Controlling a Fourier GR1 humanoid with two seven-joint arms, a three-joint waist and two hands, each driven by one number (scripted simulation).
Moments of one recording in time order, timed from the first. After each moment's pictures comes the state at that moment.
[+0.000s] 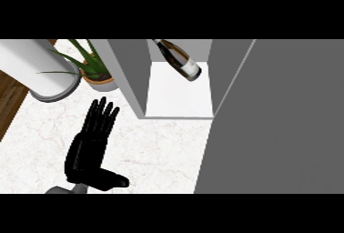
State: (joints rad) left arm -0.03 0.28 -0.35 -1.50 0.65 -0.01 -0.45; right arm 0.39 -0.82 0.66 -2.51 -0.03 -0.29 -0.06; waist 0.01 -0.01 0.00
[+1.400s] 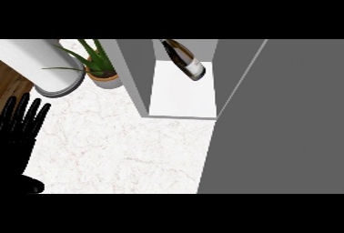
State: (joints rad) left arm 0.07 0.55 -0.05 -1.53 0.83 -0.28 -0.39; right arm 0.20 -0.77 0.74 -2.50 -0.03 -0.15 0.09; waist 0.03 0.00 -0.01
